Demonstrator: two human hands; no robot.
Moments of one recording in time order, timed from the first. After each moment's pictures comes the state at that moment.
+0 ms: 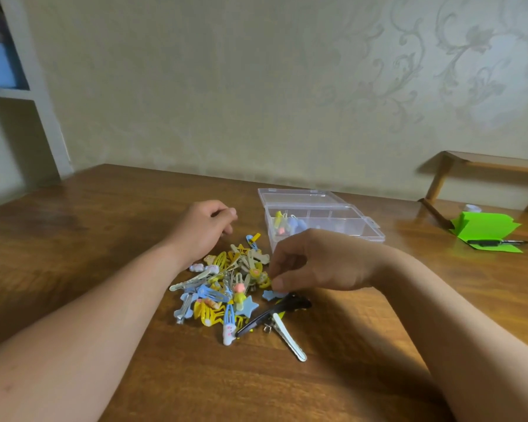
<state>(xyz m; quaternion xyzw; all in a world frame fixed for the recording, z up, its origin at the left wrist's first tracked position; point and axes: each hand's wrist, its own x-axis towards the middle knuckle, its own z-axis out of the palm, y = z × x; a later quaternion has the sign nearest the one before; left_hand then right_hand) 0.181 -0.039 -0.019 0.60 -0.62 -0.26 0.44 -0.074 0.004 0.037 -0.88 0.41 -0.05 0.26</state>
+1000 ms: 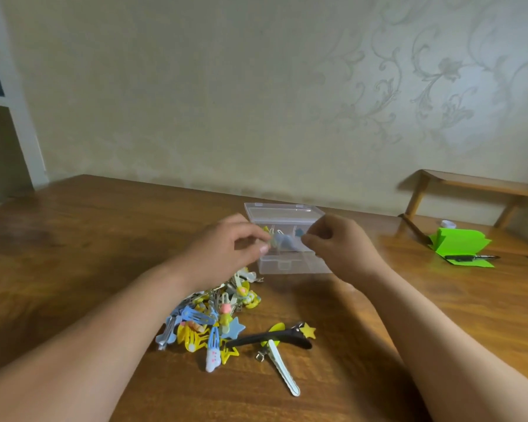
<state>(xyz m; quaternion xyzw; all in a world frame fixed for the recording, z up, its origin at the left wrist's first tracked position) 0.148 -0.033 -0.013 0.47 -0.79 -0.17 0.36 -0.108 -0.040 0.012 -0.72 0.58 -0.36 0.14</state>
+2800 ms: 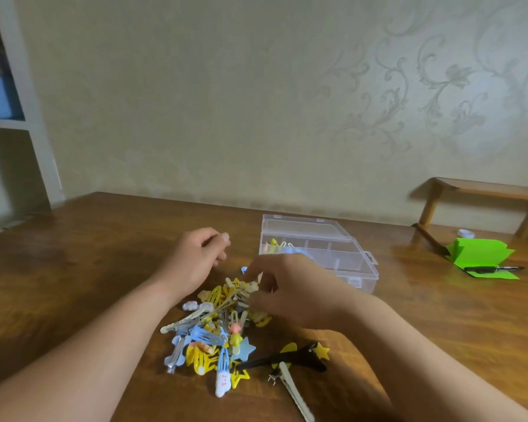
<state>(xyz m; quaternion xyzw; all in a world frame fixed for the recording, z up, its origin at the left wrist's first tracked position) 0.186 -0.043 -0.020 0.57 -0.62 -0.26 0.47 -0.038 -0.004 0.020 -0.87 0.44 -0.15 0.14</state>
